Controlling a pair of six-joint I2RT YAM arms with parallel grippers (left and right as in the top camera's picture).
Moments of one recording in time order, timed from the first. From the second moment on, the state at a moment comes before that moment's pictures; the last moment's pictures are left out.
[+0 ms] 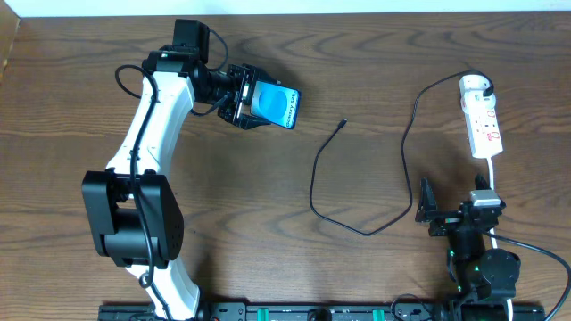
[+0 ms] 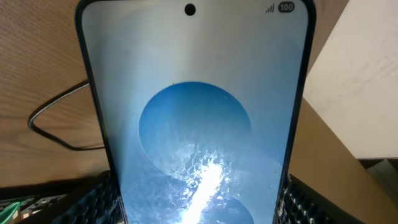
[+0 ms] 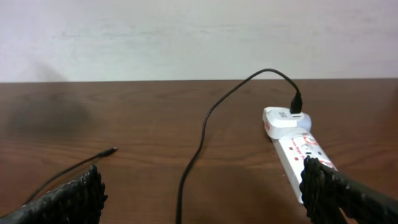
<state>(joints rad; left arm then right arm) -0.08 1.93 1.63 -0.96 0.86 -1.25 0.00 0.01 0.01 -0.07 -0.07 0.04</state>
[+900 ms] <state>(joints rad) -0.08 1.93 1.63 -0.96 0.86 -1.25 0.00 1.10 1.08 -0.88 -0.13 0.10</state>
